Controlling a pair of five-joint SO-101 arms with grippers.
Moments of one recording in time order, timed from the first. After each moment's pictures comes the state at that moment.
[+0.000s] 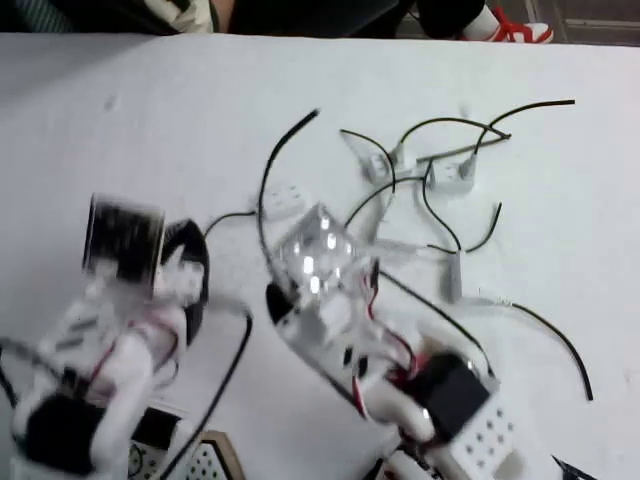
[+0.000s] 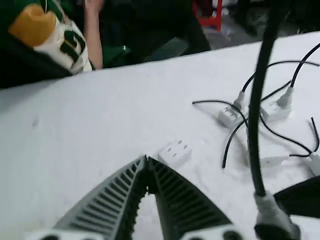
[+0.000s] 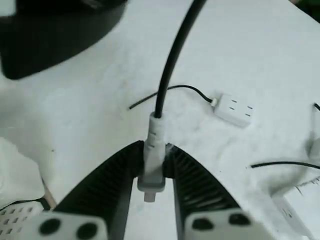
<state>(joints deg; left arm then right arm) 10.2 -81.1 45.5 70.2 -1.7 -49.2 -67.0 44.2 66.6 5.1</state>
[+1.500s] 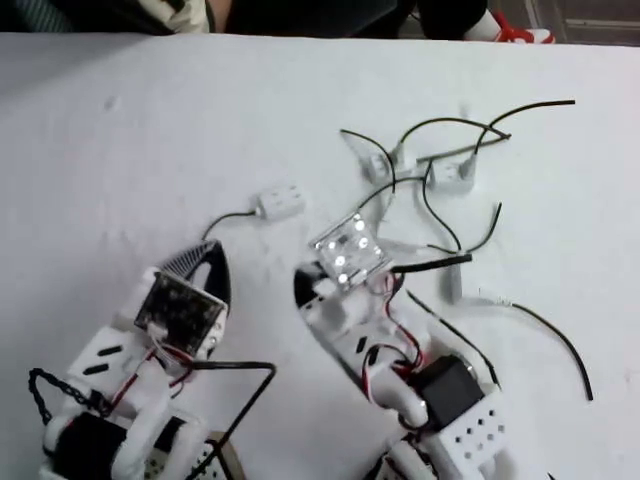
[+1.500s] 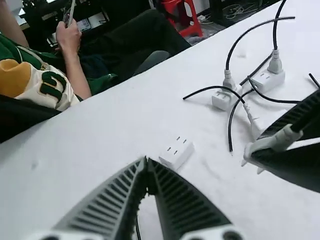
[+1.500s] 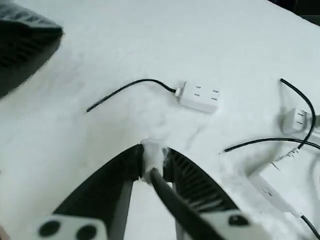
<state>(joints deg) 14.9 -98.1 64.7 64.7 -16.7 -36.9 -71.4 59.3 55.6 5.1</state>
